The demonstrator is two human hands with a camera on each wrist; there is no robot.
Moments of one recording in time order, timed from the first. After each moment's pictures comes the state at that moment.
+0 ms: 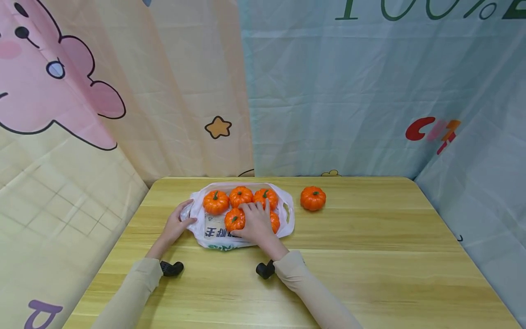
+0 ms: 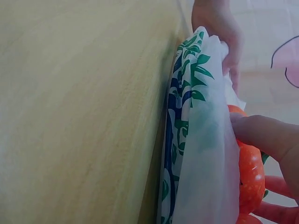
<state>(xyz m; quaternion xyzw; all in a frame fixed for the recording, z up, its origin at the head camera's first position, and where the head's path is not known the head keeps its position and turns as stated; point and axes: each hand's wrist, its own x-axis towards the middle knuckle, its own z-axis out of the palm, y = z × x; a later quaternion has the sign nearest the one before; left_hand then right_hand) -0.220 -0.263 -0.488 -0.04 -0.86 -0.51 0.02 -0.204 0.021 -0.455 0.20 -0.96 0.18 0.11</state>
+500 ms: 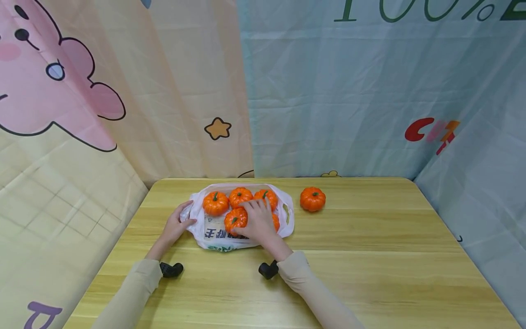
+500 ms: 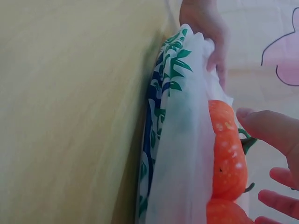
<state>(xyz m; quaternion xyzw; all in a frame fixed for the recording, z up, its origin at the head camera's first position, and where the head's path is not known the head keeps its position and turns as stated) -0.219 -0.262 -0.485 -0.04 -0.86 -0.51 0.01 -0.203 0.031 -0.445 0.23 -0.94 0.22 0.14</state>
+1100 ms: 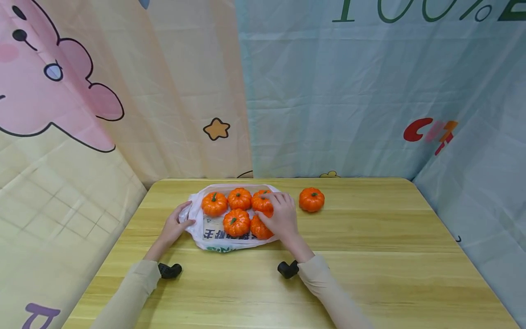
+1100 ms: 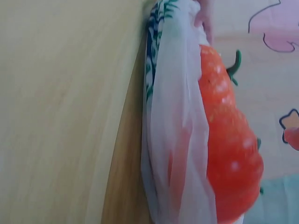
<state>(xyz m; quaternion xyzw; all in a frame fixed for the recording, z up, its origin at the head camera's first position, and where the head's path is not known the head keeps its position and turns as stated) -0.220 -0.262 -0.487 -0.03 -0.86 -0.51 0.01 -0.210 0.087 -0.446 0.22 -0.85 0.31 0.36</state>
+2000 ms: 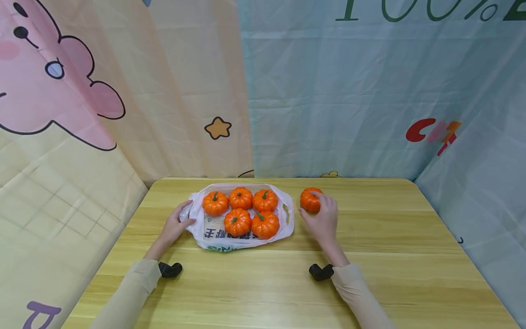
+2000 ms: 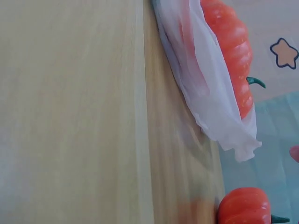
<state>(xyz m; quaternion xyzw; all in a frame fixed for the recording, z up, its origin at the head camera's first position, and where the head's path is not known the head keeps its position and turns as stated) -0.221 -0.263 -0.486 -0.03 -0.86 -0.51 0.01 -0.213 0.178 -0.470 0.08 -0.84 0.39 0.37</state>
